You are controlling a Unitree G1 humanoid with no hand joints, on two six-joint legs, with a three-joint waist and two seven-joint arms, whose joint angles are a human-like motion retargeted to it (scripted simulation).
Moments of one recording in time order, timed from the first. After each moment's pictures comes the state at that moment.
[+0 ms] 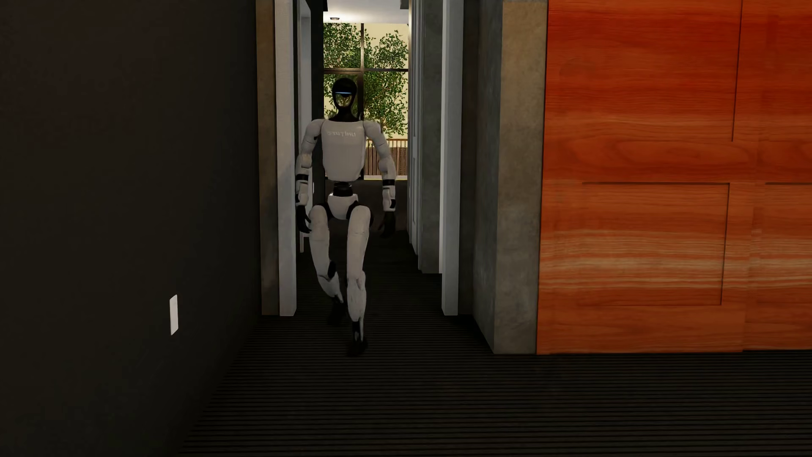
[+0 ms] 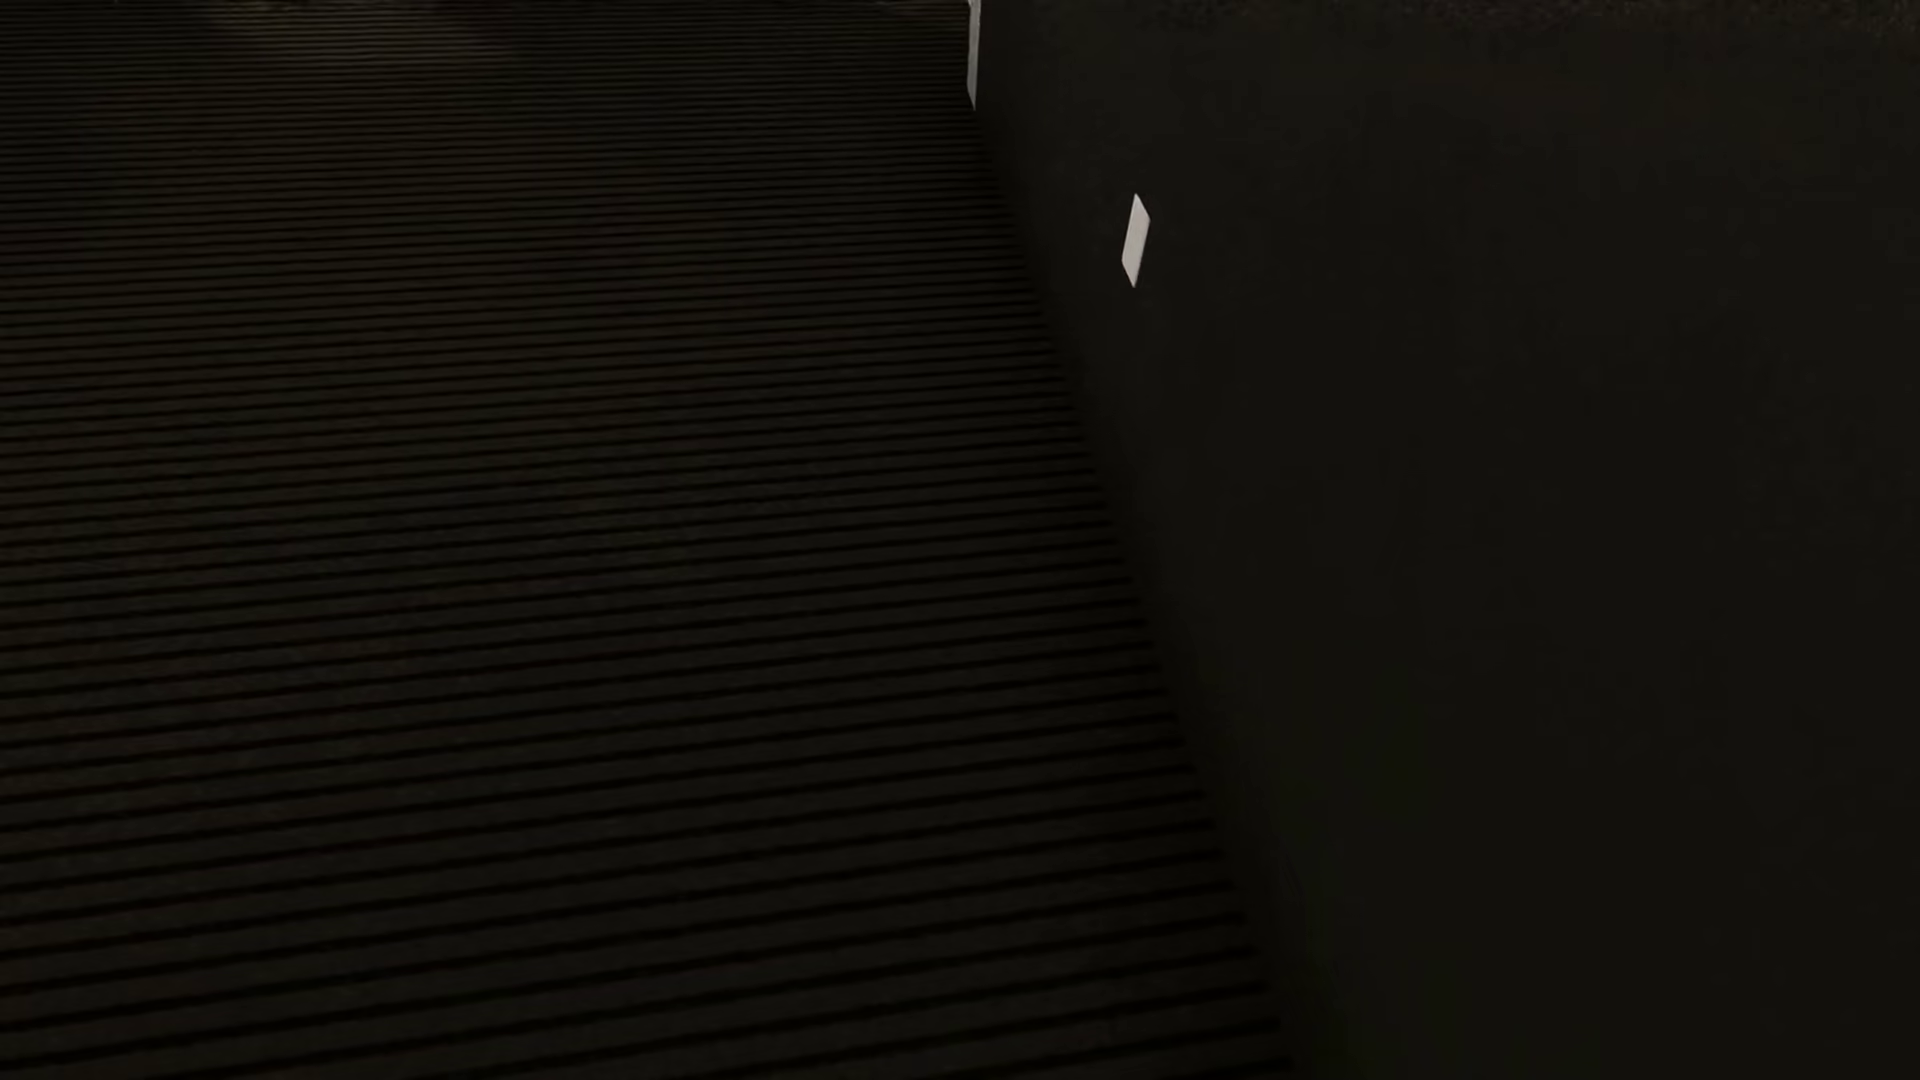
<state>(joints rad) -0.53 0.13 0.21 0.09 0.01 -0.01 0.00 0.00 -0.05 0.47 0.53 0.31 0.25 0.05 -0.32 0.38 -0.38 0.00 0.00 -0.54 0.62 1.00 0.78 0.00 0.00 0.00 0.00 0.00 0.00</state>
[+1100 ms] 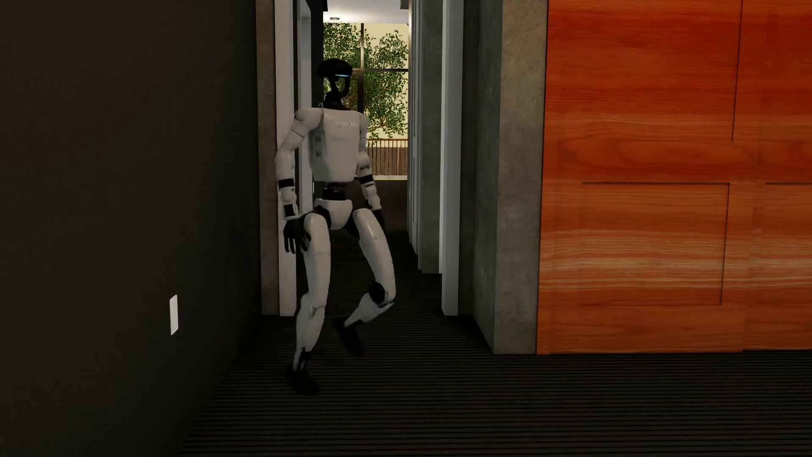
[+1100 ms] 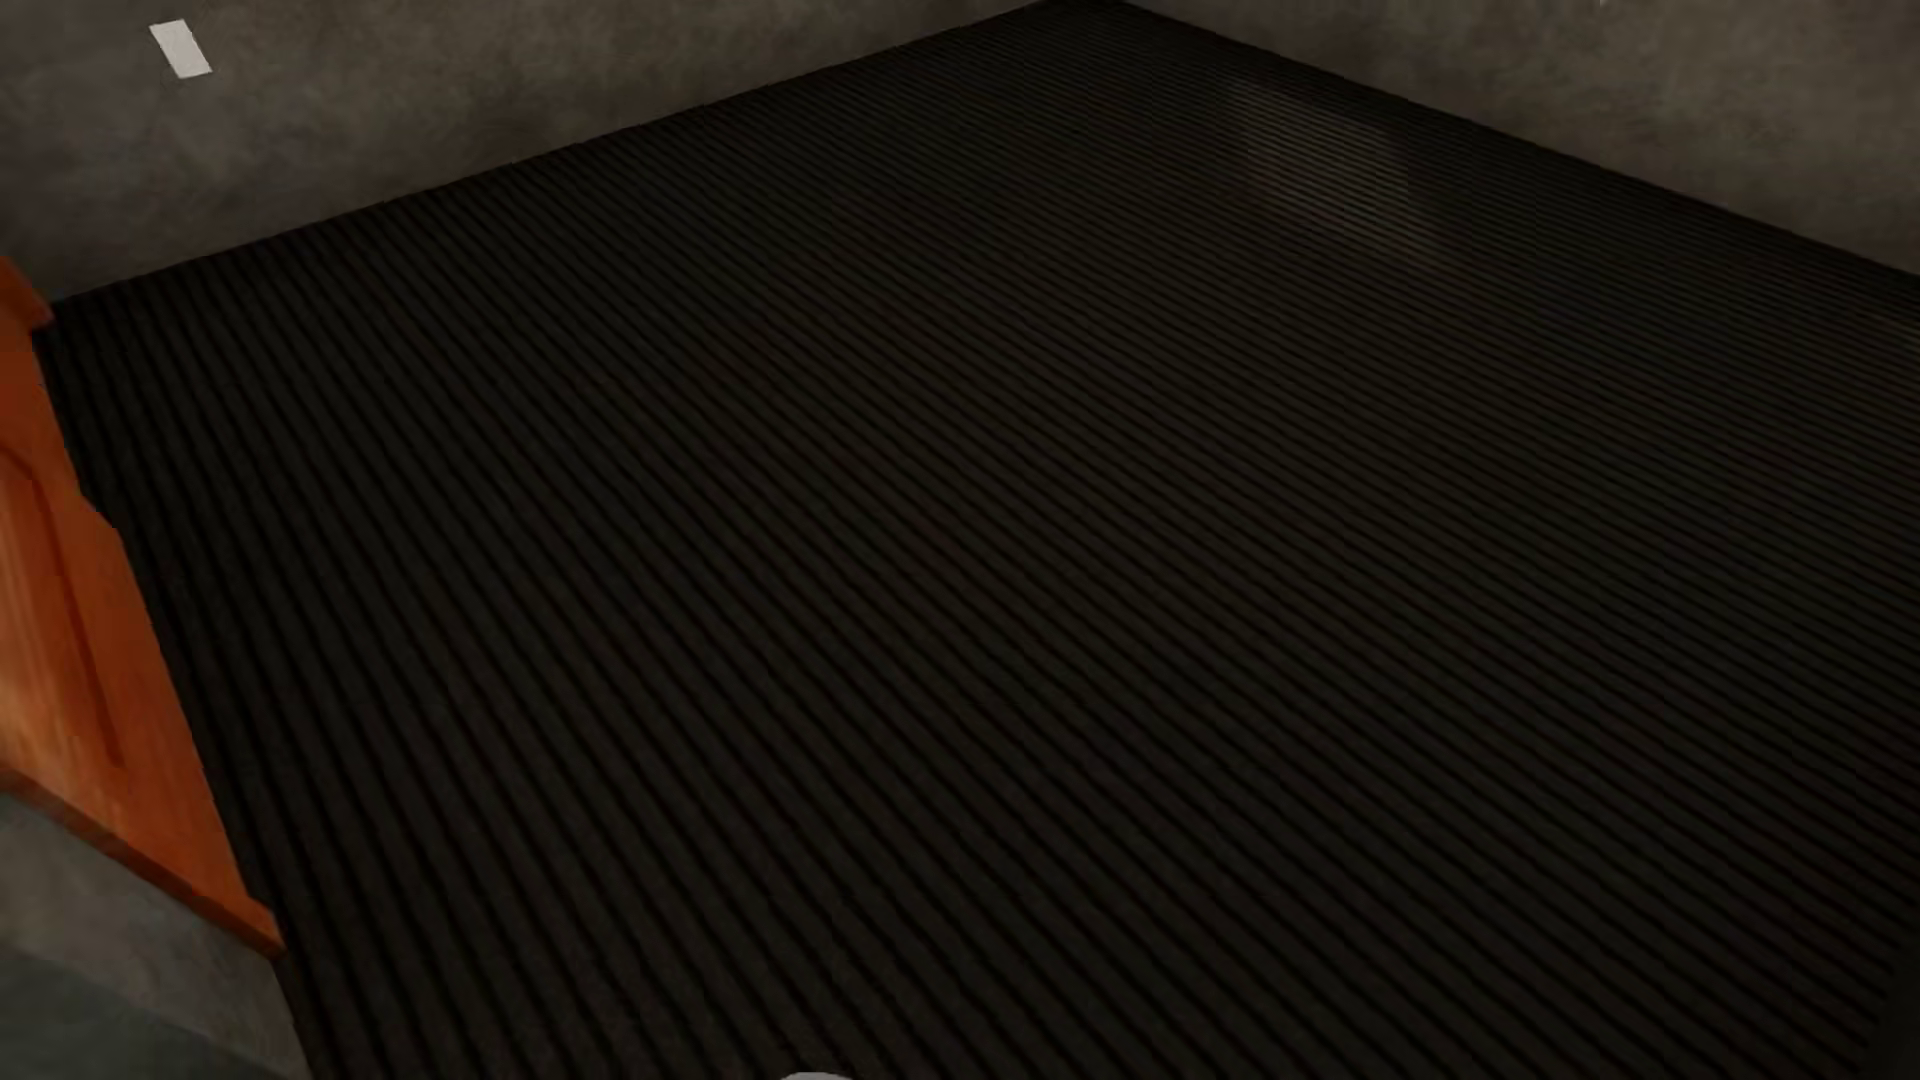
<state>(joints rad) -0.55 -0.16 0.19 0.08 0.00 0.04 0.00 0.00 -0.03 1.44 0.48 0.32 0.32 -0.23 -0.20 0.40 -0.44 0.00 0.00 -0.40 0.63 0.93 0.89 0.00 0.00 0.00 0.00 0.00 0.00</state>
